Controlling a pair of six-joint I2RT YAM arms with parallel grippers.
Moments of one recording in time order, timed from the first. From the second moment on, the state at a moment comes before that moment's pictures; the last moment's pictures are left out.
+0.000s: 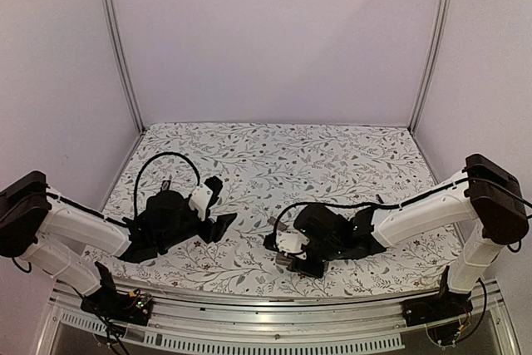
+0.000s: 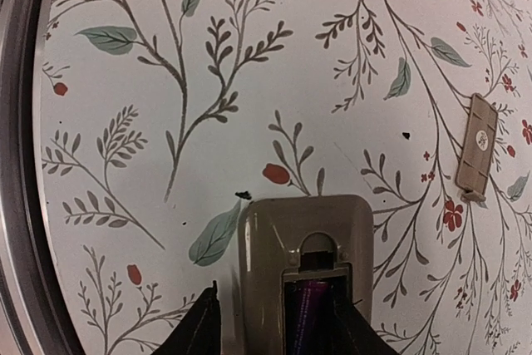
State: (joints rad) left arm -0.90 1.39 0.34 0.69 -0.23 0.01; right arm 1.17 1.72 0.85 -0.11 0.02 -0.23
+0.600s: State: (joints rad) left arm -0.90 1.39 0.34 0.69 -0.22 0.01; right arm 1.17 1.74 0.88 -0.11 0.02 -0.24
